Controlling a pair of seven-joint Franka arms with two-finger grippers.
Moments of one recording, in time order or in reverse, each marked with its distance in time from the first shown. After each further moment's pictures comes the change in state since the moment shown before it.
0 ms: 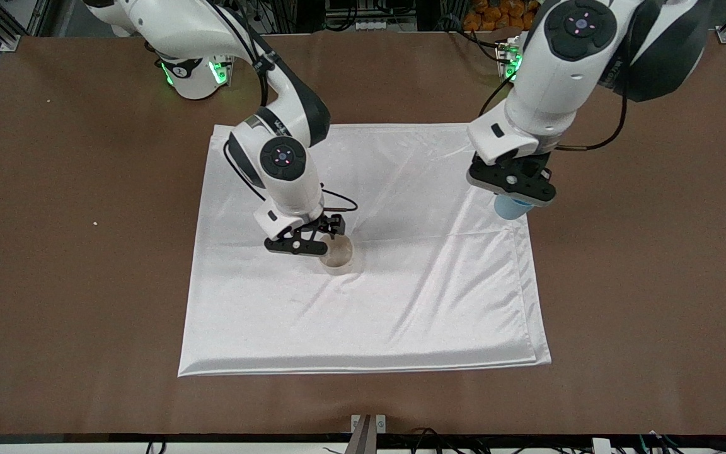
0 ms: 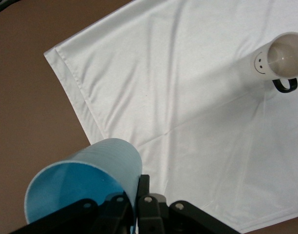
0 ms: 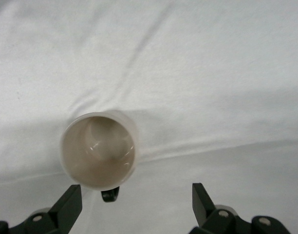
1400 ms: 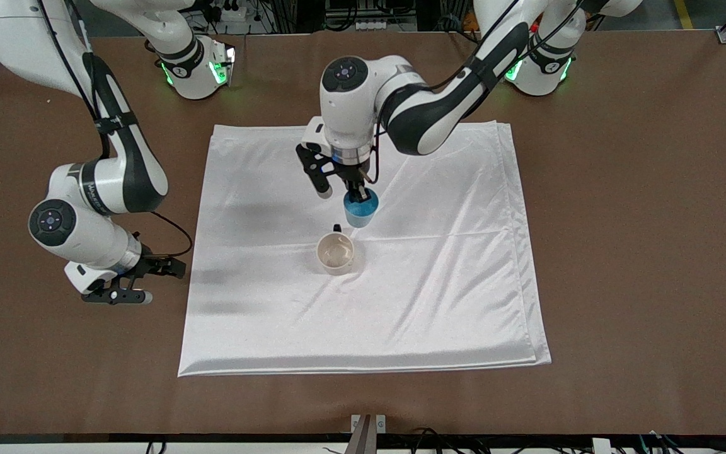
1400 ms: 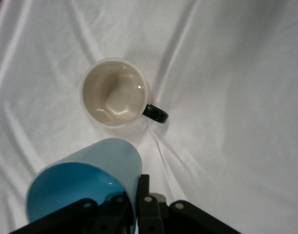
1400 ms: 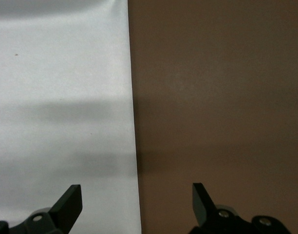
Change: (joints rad) left arm -0.509 0.472 0.103 0.170 0.255 0.331 0.202; right arm -0.518 -0.088 -0.012 -0.265 0.000 0.190 -0.580
